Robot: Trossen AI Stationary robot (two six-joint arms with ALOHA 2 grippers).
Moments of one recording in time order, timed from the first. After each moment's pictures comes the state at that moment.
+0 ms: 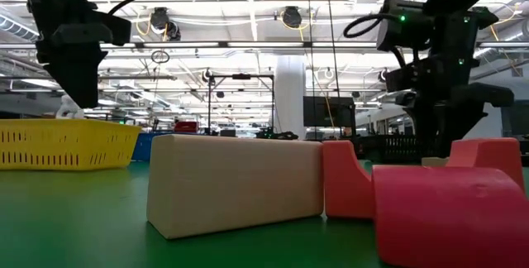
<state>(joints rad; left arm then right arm) -0.22 1.15 0.77 -1.04 -0.32 -0.98 -0.13 1.25 0.58 -0.69 0.08 -0.15</state>
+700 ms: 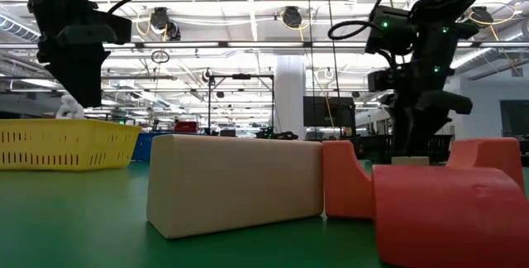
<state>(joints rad) -0.22 1.15 0.77 -1.04 -0.35 -1.00 -0.25 1.28 0.59 -0.53 0.08 -0.21</state>
